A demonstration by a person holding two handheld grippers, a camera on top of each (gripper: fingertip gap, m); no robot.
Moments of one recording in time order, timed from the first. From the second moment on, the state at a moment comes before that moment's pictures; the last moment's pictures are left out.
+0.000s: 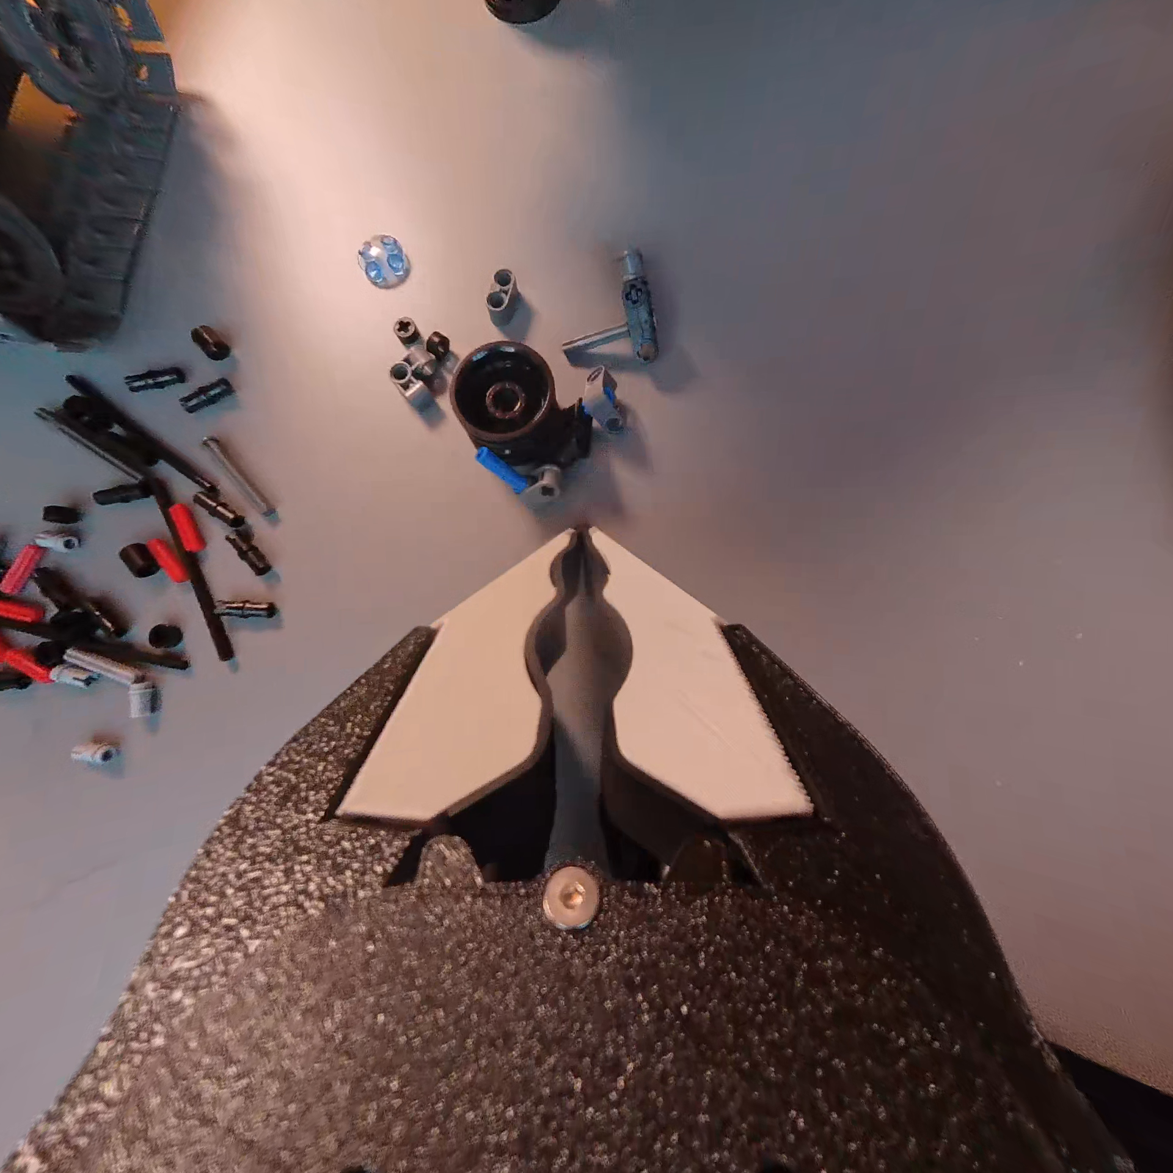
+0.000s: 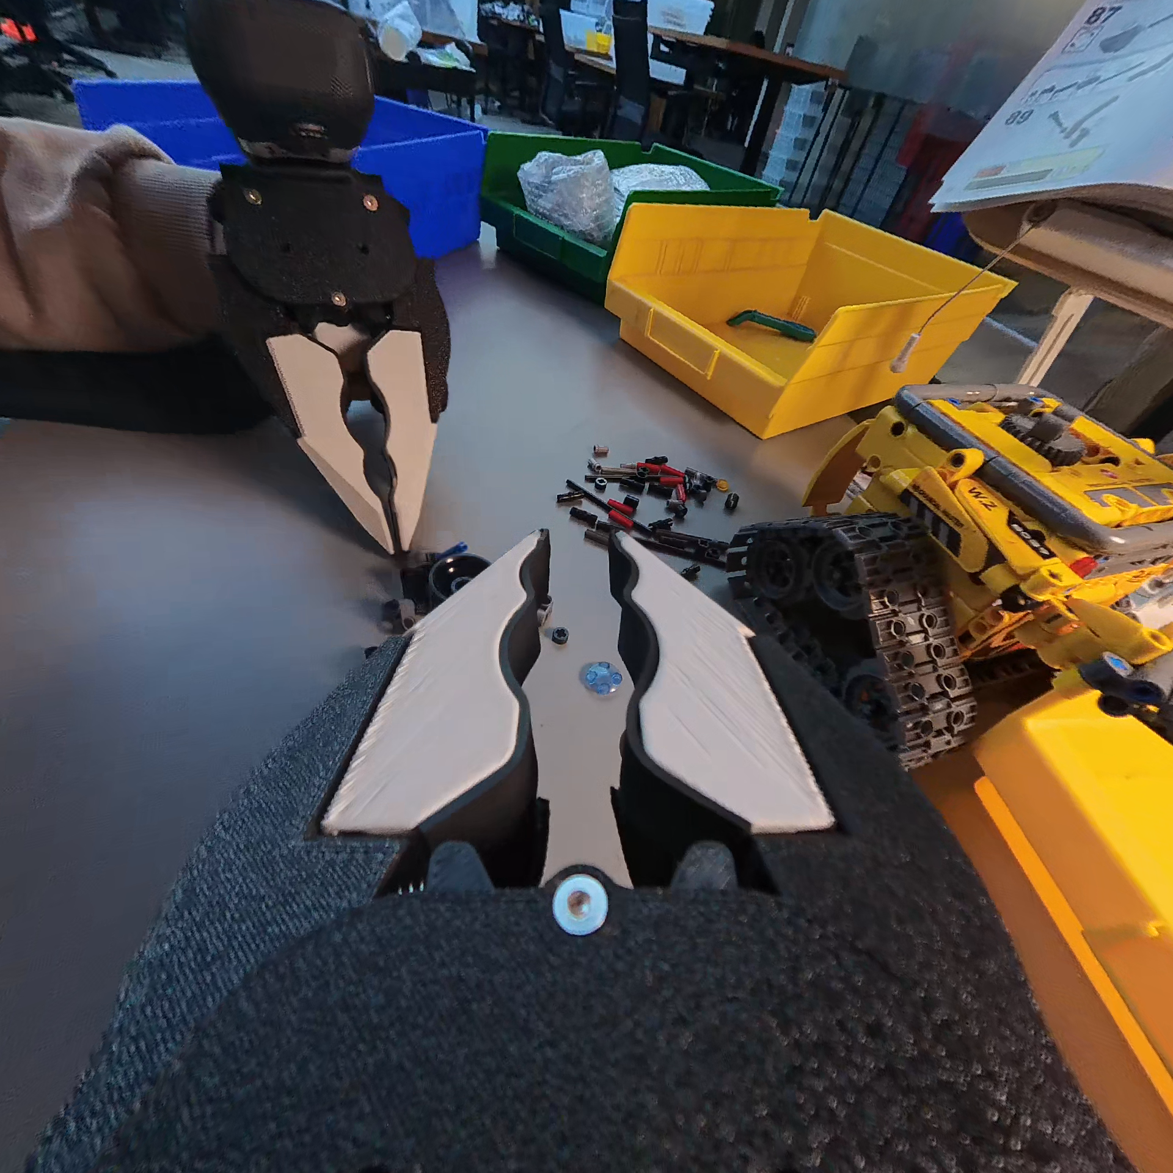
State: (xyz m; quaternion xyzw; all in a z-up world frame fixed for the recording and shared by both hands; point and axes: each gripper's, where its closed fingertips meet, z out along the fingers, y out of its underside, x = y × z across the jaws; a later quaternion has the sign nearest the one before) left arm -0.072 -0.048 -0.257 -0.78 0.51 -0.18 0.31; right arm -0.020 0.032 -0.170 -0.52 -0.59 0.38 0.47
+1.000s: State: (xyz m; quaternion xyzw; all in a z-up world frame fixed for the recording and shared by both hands) left arm -0.072 -0.019 -0.137 -0.68 0.33 -0.33 0.57; right arm -0.034 -0.032 -0.130 -0.44 -0.59 0.49 0.46
